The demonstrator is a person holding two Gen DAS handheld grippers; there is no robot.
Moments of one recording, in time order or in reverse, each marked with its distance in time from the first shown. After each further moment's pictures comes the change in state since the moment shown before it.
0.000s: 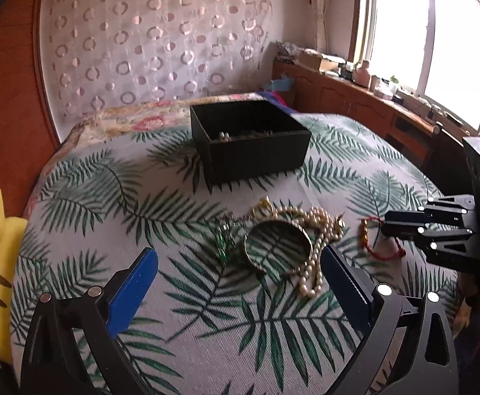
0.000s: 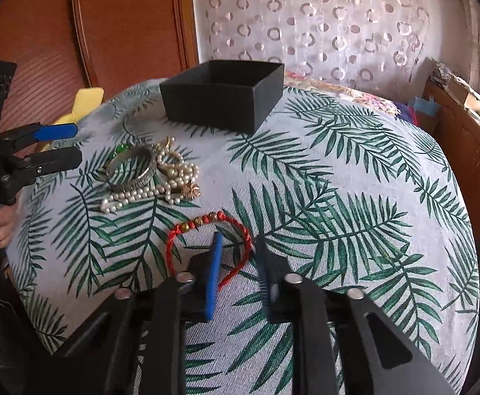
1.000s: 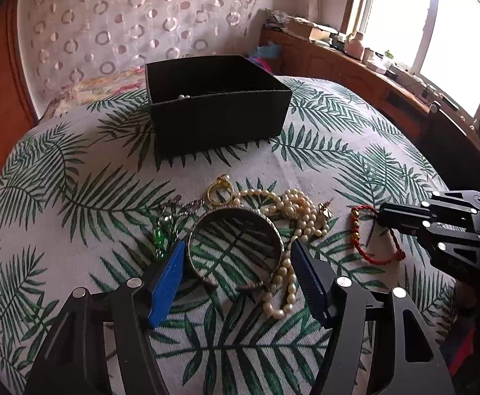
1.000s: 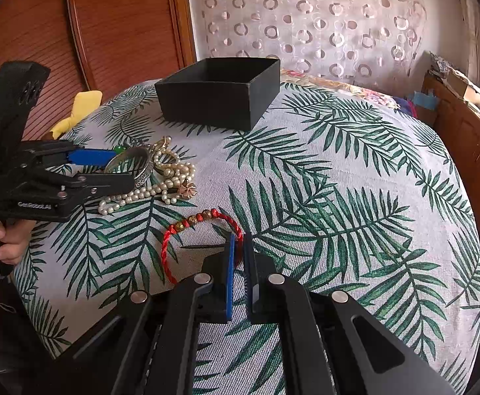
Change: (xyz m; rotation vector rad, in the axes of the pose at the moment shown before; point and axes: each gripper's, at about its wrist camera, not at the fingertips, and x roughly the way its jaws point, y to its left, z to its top) left arm 0.053 -0.028 0.011 0.003 0.147 -0.063; right arm 0.002 -0.005 0.000 0.027 -0.004 0.010
